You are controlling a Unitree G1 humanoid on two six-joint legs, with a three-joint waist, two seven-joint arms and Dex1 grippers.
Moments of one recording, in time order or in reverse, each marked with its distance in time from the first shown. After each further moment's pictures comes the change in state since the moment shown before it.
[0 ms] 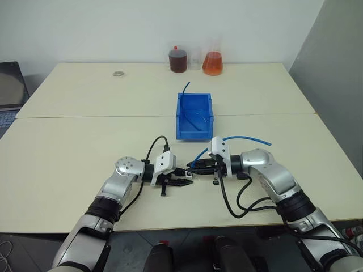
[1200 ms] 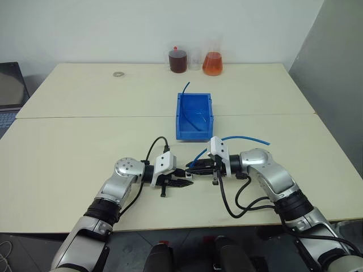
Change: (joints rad) left arm 0.014 0.006 0.000 -0.028 0.000 0.026 0.018; right arm 0.001 0.012 0.004 0.003 -0.022 0.003 0.035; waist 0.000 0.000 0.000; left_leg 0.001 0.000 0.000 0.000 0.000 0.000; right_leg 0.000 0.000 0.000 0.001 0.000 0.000
